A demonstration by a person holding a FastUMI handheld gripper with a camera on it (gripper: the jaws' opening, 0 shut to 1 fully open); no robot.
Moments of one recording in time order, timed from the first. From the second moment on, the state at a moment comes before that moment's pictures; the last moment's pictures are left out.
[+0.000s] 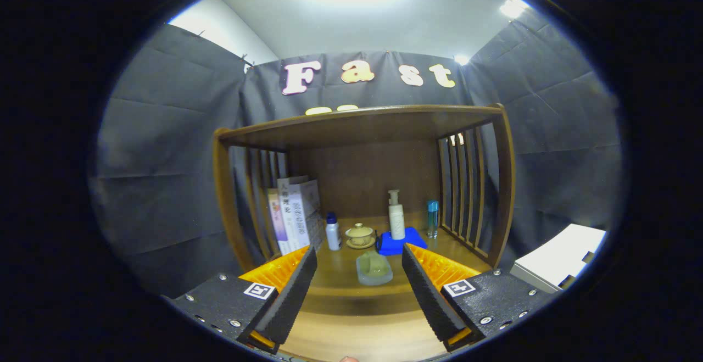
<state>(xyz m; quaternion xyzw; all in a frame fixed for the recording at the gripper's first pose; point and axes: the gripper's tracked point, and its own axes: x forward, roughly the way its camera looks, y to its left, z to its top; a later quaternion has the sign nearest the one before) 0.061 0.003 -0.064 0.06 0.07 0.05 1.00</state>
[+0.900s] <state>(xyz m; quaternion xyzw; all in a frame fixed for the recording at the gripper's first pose) -0.094 -0.005 -0.248 0.02 0.15 0.04 0.99</state>
